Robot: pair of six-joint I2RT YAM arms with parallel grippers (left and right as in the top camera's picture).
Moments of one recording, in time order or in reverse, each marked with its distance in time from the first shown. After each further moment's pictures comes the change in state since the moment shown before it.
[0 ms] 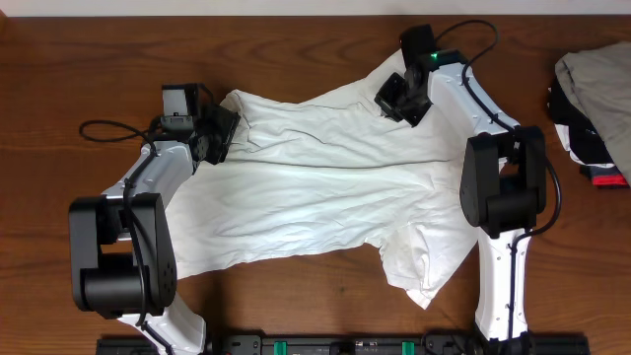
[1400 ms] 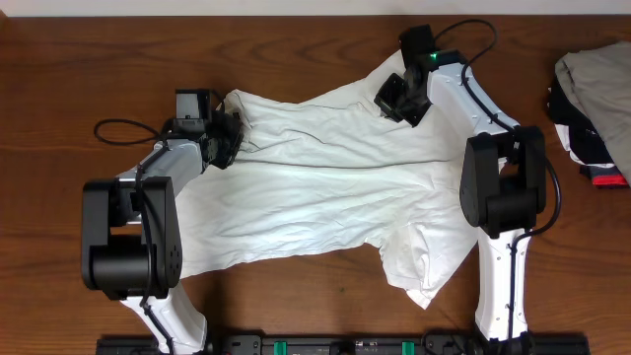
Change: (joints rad) left arm -0.026 0.087 0.000 0.043 -0.015 -0.024; right arm 0.001 0.000 0.000 -0.003 0.000 -0.034
